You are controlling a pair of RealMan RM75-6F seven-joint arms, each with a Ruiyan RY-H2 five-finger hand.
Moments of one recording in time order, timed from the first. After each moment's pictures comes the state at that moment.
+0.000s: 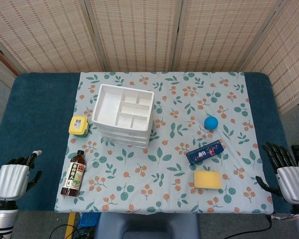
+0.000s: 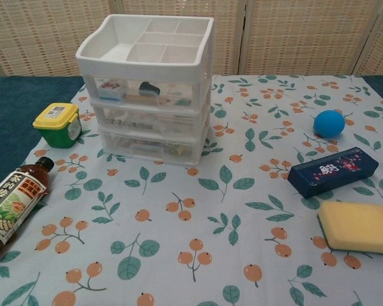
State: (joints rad) left arm -0.14 -1.21 -0.05 -1.67 1.53 1.56 0.41; right arm 0.04 -1.11 0.02 -1.53 -1.62 1.53 0.21
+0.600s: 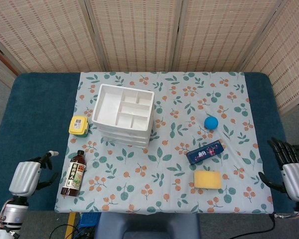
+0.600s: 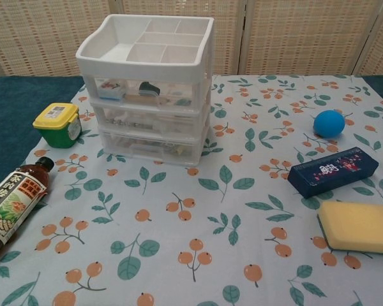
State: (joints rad) left arm -0.20 -1.18 -0.06 -1.82 1.48 1.40 0.12; right arm 0.05 -1.08 0.04 -1.57 -1.59 1.55 0.24
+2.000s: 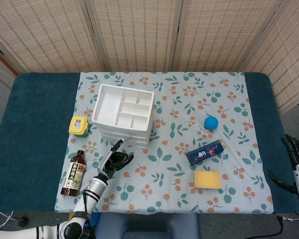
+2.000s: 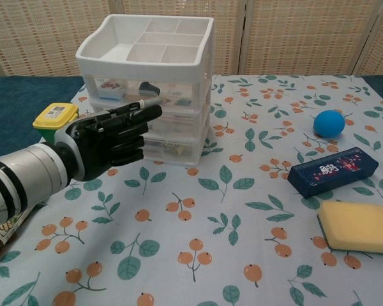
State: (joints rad) left arm -0.51 -1.75 -0.35 -1.72 1.01 0.93 -0.78; right arm 0.02 -1.03 0.06 -1.62 -1.57 1.61 0.26
